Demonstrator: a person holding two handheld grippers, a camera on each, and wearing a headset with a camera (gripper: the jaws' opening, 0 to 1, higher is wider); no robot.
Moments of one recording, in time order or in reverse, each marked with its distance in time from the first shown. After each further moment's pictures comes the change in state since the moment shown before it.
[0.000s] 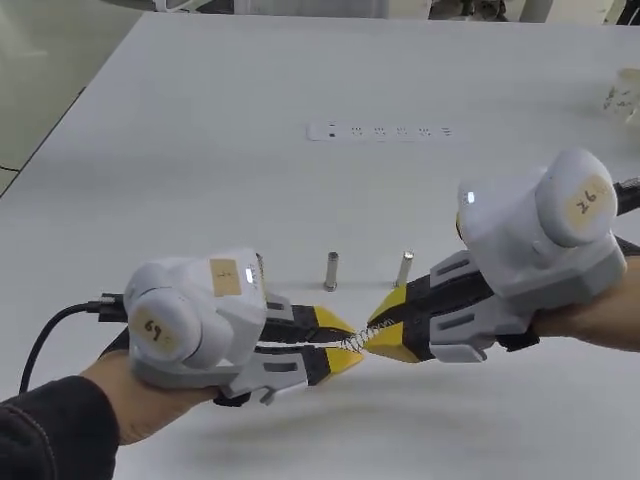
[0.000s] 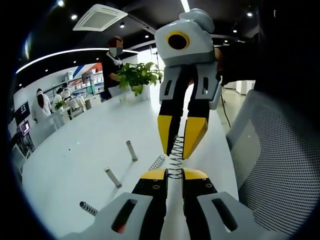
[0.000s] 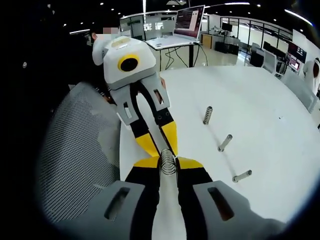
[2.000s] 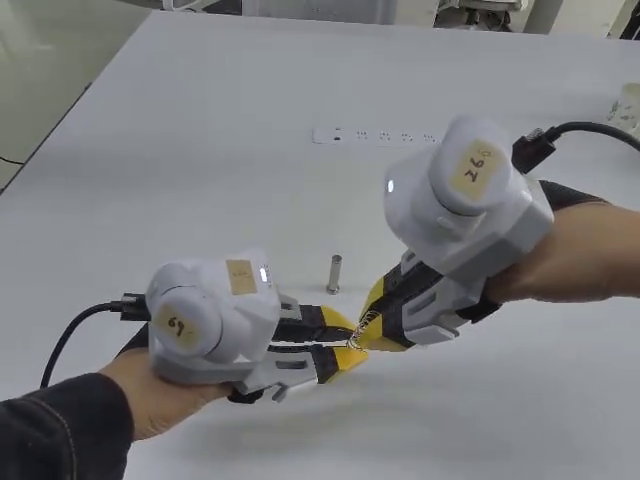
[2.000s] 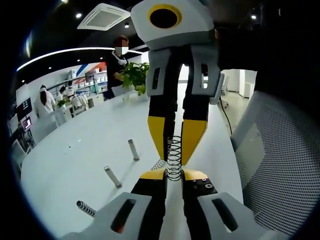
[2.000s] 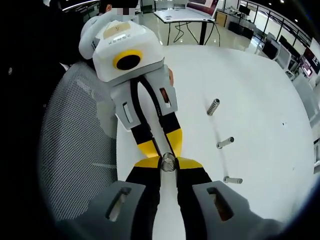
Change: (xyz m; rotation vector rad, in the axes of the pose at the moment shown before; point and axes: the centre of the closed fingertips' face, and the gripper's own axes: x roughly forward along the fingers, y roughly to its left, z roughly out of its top) left arm 0.010 0.004 -0.003 -0.023 -0.012 0.020; right arm 0.010 -0.005 0.000 -0.102 0.286 0.039
